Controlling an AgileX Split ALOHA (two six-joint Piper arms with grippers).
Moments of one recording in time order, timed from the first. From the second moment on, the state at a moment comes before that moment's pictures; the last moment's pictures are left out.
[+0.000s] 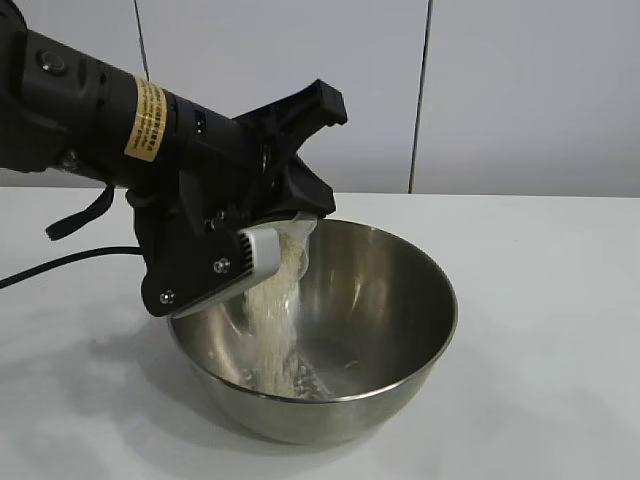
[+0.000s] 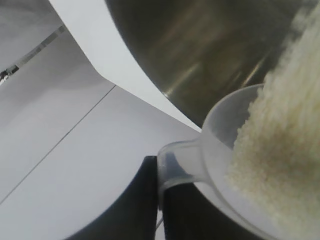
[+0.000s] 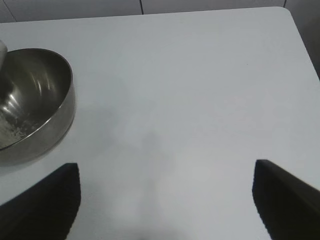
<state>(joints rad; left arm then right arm) -0.66 1.74 -0.88 0.84 -0.35 1.76 -0.09 -0.02 -0.47 0.10 1.08 -0.08</state>
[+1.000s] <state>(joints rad) -0.70 1.74 -0.97 1.07 -0.29 1.91 -0.09 -0.02 -0.47 0.10 1.08 -0.08</state>
